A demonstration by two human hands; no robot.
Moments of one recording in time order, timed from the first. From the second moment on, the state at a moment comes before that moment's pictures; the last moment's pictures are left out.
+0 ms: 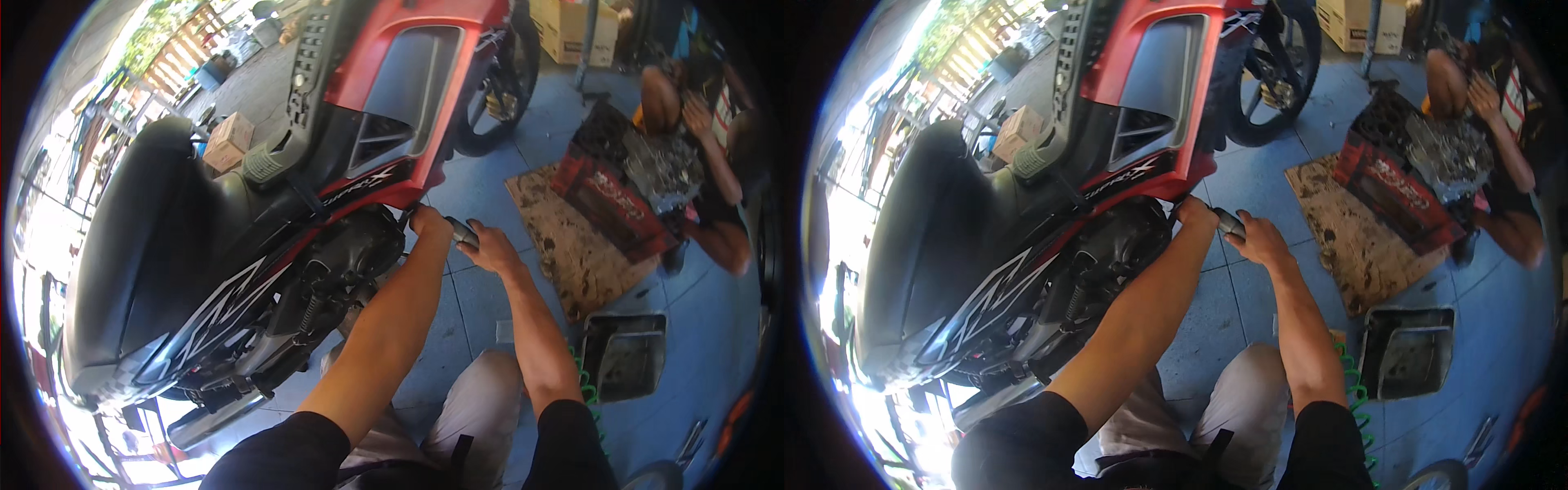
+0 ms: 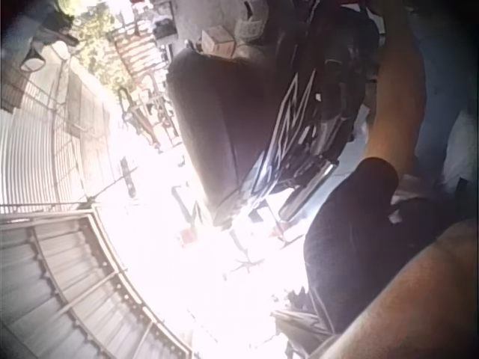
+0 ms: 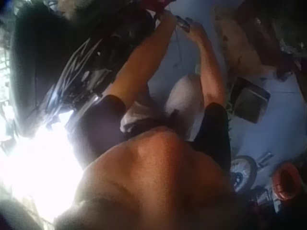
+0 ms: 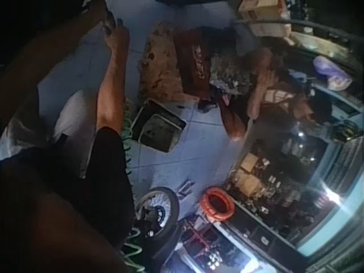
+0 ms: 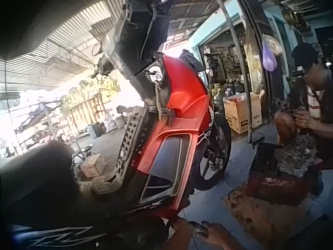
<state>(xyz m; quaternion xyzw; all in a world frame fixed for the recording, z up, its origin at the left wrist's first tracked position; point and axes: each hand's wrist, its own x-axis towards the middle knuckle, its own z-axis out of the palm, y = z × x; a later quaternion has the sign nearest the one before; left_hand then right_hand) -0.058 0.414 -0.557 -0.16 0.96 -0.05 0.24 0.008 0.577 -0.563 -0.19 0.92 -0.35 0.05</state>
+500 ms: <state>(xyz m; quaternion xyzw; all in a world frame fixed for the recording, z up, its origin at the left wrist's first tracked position) -0.081 0.409 -0.606 -0.47 0.45 0.75 -0.11 0.078 0.630 -0.520 -0.07 0.94 -0.32 0.08</state>
